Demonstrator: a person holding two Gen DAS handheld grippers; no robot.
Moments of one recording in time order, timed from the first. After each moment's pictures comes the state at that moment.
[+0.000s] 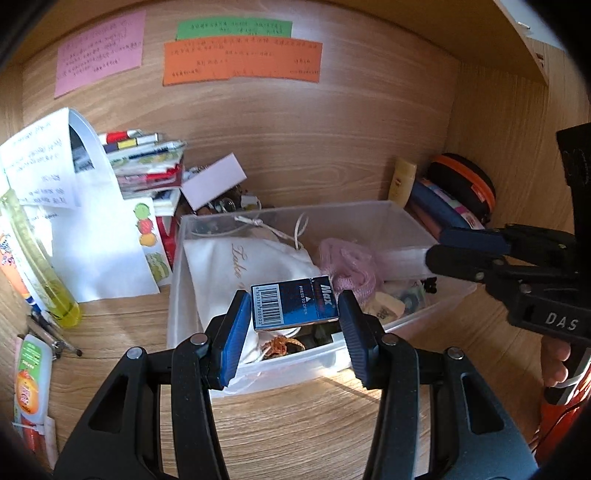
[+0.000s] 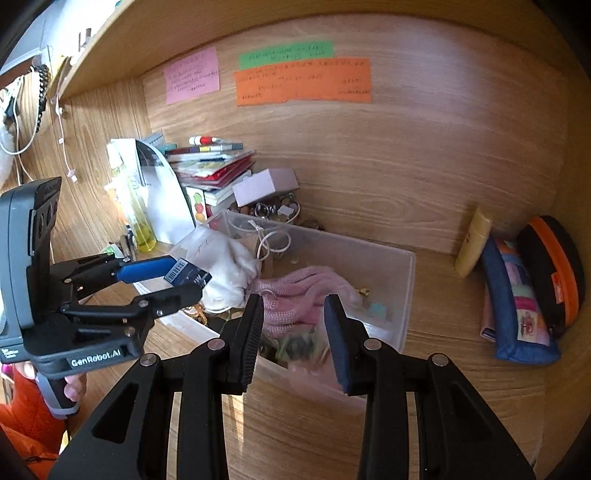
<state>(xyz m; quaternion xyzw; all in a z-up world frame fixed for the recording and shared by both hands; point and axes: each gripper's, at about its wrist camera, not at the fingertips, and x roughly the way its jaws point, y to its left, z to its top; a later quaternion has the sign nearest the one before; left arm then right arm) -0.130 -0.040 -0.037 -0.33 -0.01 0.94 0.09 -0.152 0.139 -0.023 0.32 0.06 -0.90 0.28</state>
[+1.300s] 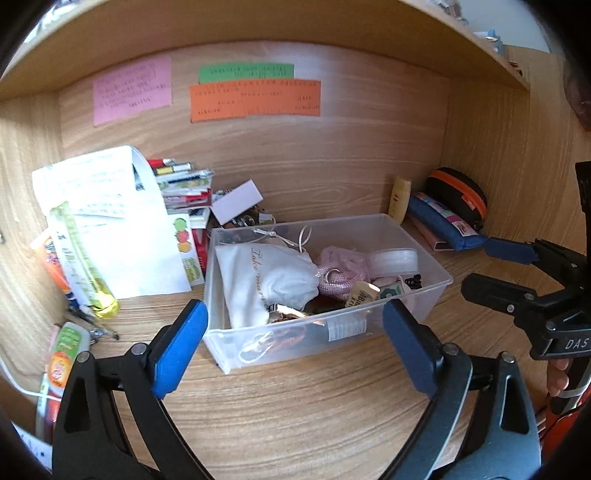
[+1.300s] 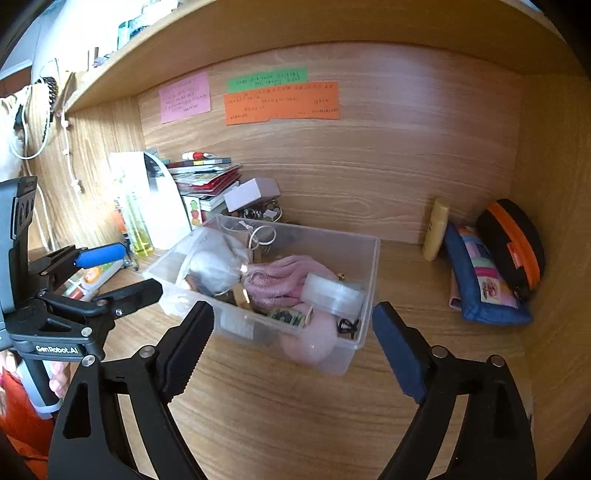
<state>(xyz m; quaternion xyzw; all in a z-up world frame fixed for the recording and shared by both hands) -0.064 -0.031 -0.008 -0.28 0.01 0.96 0.04 -0.094 0.170 -0.012 0.29 0.04 -0.93 0.24</state>
